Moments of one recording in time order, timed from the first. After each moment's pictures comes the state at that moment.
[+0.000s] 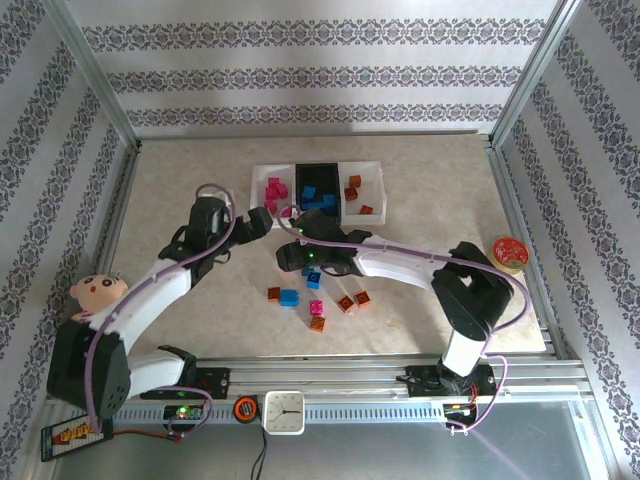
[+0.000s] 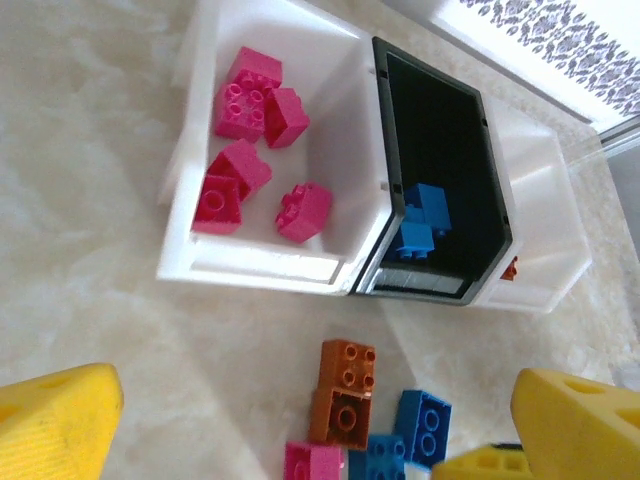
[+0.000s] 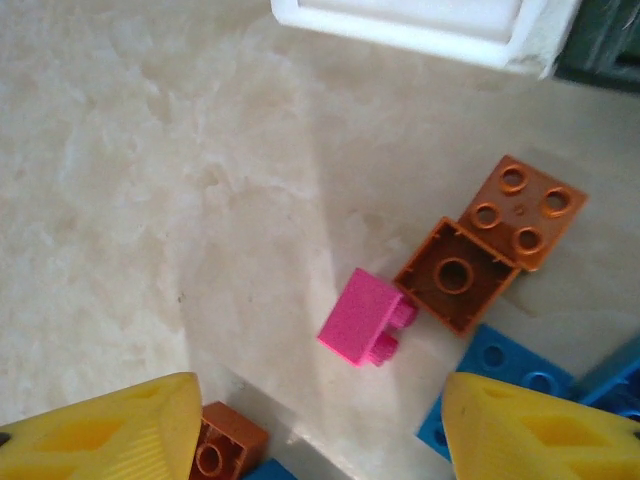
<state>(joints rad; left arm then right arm) -0.29 1.16 0.72 -0.14 0.09 -0.63 0.86 1.77 1.15 -0.24 -0.08 0.55</state>
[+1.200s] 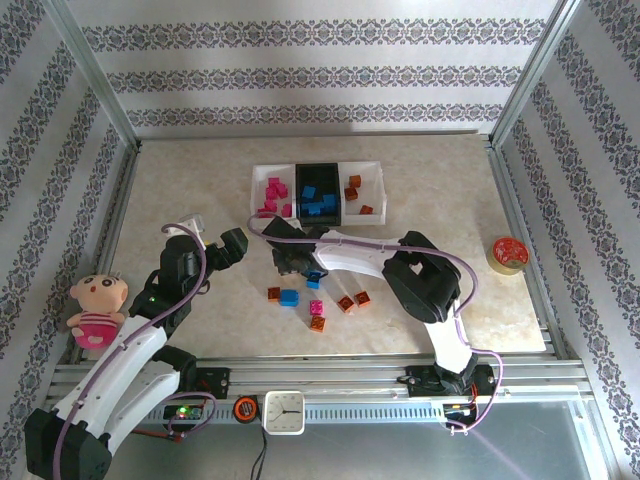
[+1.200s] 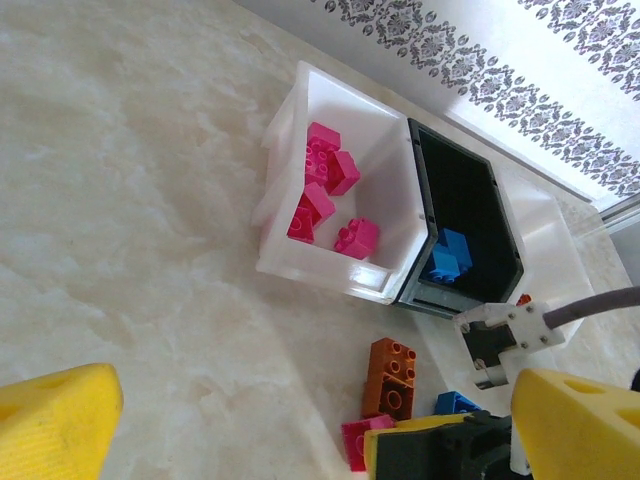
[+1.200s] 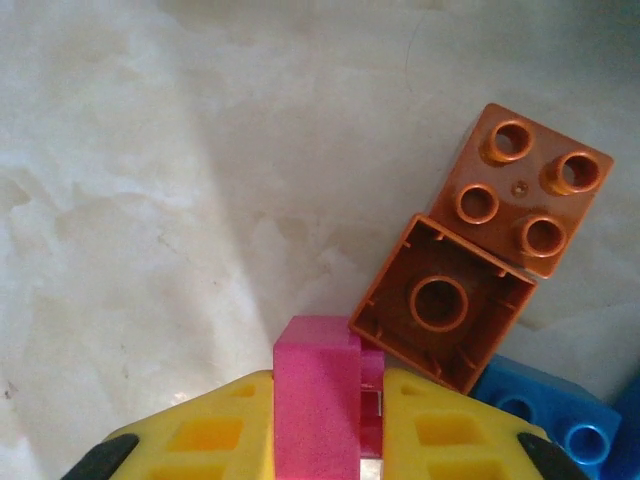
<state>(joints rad) -0.29 0.74 0.50 -0.21 -0.07 -0.64 0.94 2.03 1.43 -0.50 0.15 0.67</state>
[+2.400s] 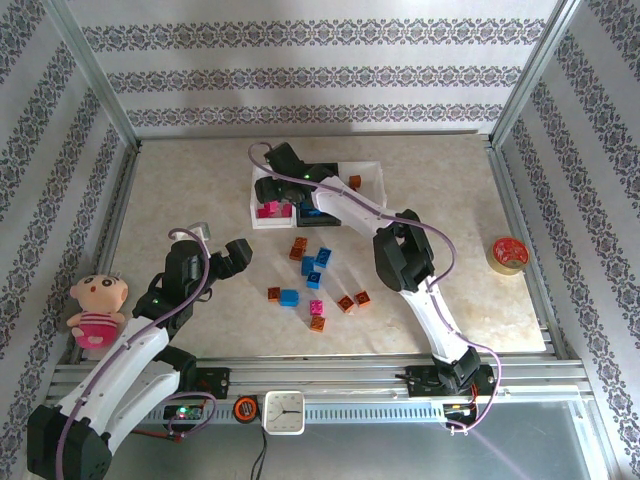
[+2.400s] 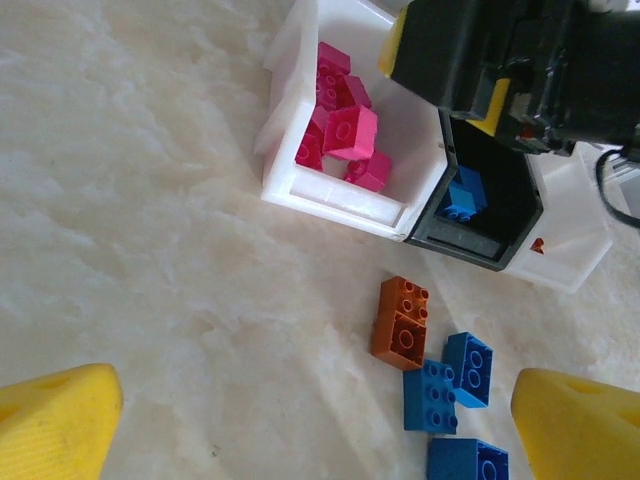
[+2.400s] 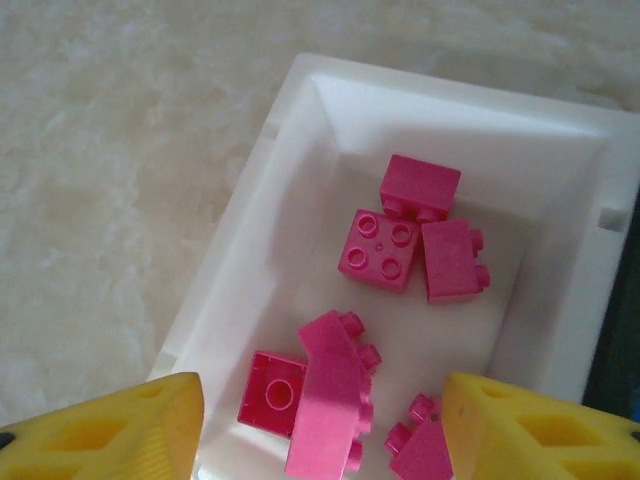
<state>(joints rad) -0.29 0.74 0.46 -0.24 0.01 -0.66 0.71 2.36 2.13 -0.57 0.03 0.39</state>
